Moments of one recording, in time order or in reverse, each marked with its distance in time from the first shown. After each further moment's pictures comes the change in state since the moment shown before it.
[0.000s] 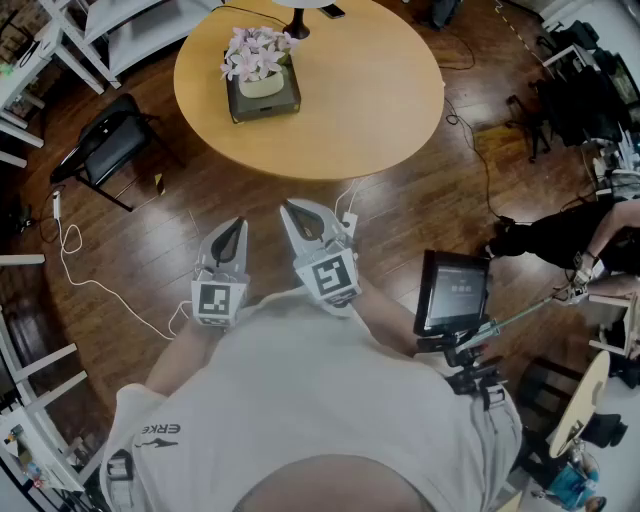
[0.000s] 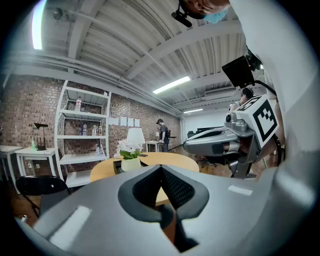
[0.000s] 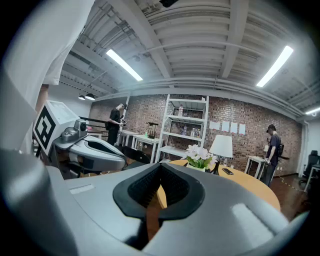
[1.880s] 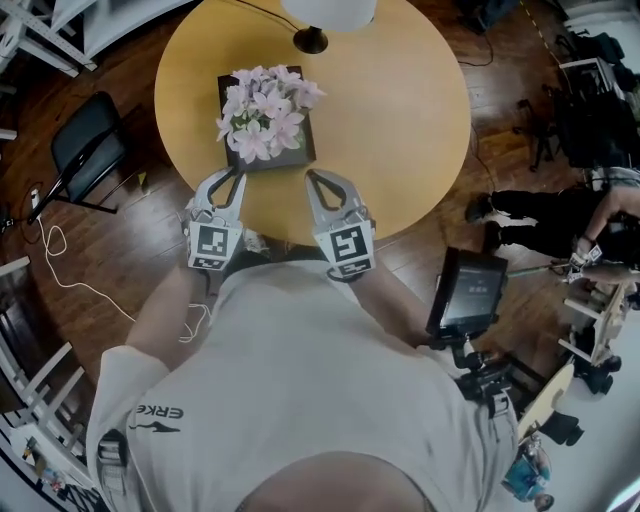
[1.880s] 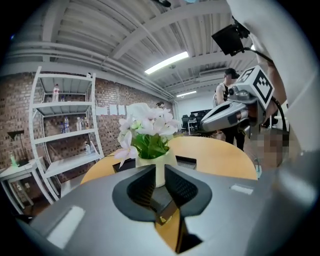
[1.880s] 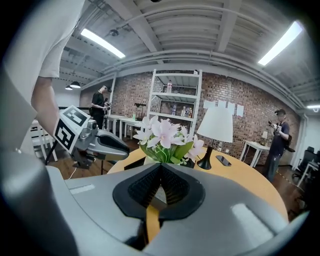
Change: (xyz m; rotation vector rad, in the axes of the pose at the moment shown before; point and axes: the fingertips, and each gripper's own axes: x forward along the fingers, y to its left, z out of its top) left arm 0.276 0.152 -0.049 0.131 0.156 -0.100; right arm 0.193 -0.204 -0.055 0.049 0.218 -0.051
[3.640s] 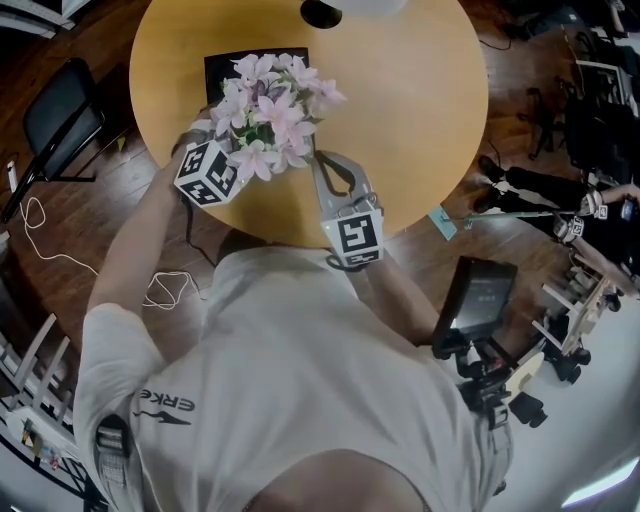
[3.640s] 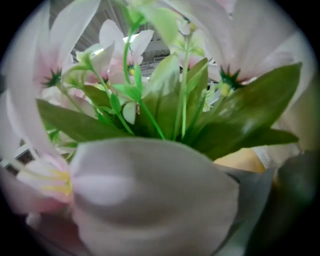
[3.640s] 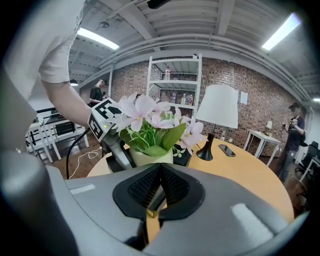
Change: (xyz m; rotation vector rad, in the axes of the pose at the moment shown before) left arm 0.119 -0.008 -0.007 0.322 0.153 -0.527; right arm 0.051 -0.034 -0.020 0.034 0.119 0.049
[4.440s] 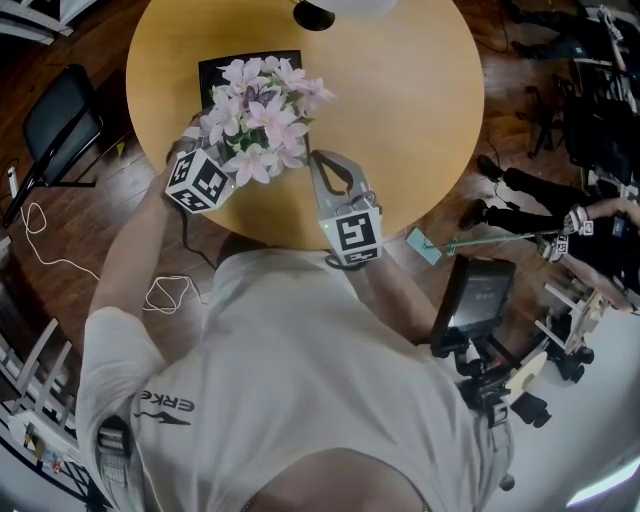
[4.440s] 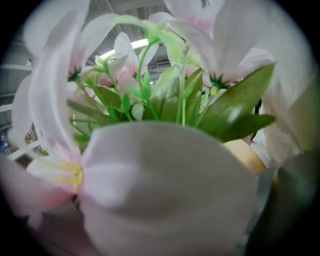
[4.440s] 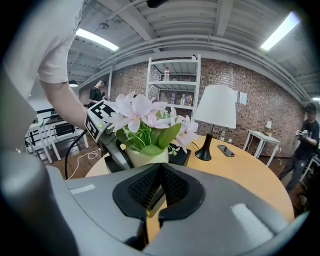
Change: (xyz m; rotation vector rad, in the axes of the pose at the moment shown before) left arm -0.006 0.004 0.003 -0.010 -0.061 0.045; right arm 0.000 -0.010 -0.002 0.007 -0.009 -0.002
